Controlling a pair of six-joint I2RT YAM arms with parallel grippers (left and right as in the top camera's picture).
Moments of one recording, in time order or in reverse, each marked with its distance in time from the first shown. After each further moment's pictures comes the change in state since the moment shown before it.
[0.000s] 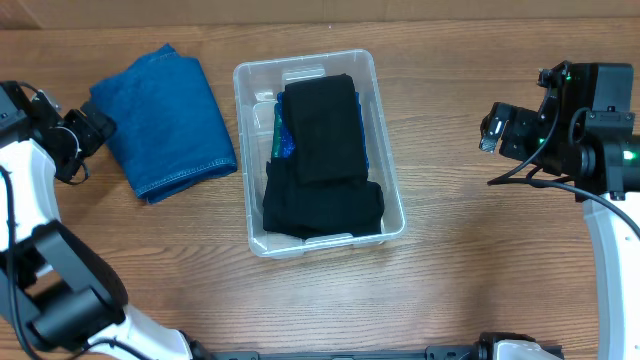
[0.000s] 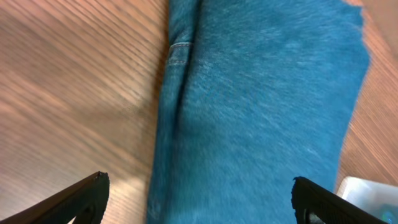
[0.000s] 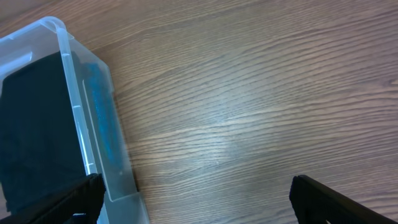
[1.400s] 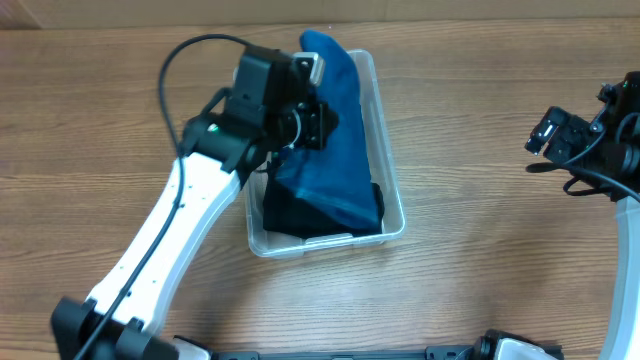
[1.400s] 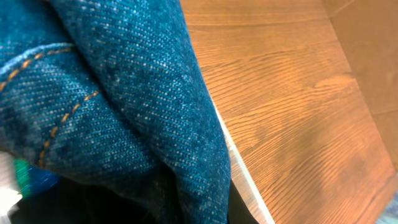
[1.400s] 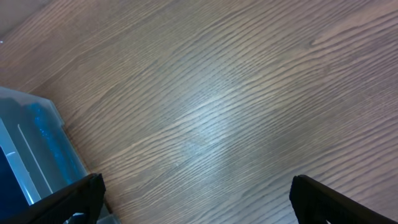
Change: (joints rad) left arm -0.969 -0.292 0.005 0.018 0.068 -0.057; right arm -0.216 0.000 -0.001 -0.057 0.031 0.056
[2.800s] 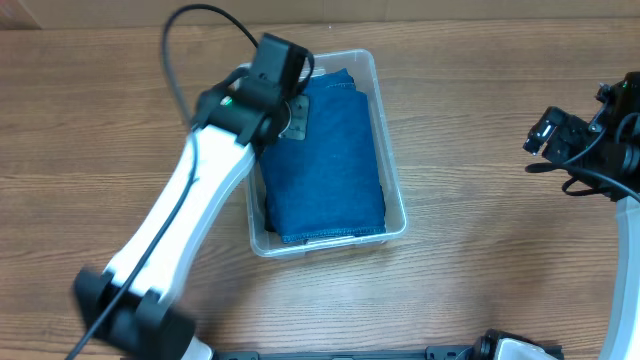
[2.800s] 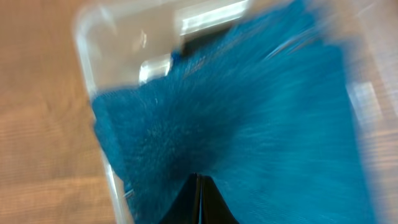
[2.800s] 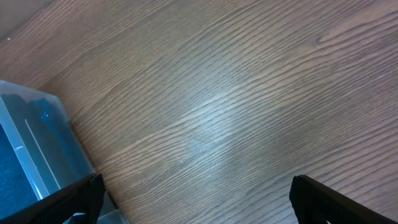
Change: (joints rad) left arm -0.012 0.167 0.197 -0.322 -0.540 0.099; right arm 0.000 0.000 0.000 -0.004 -0.023 0.000
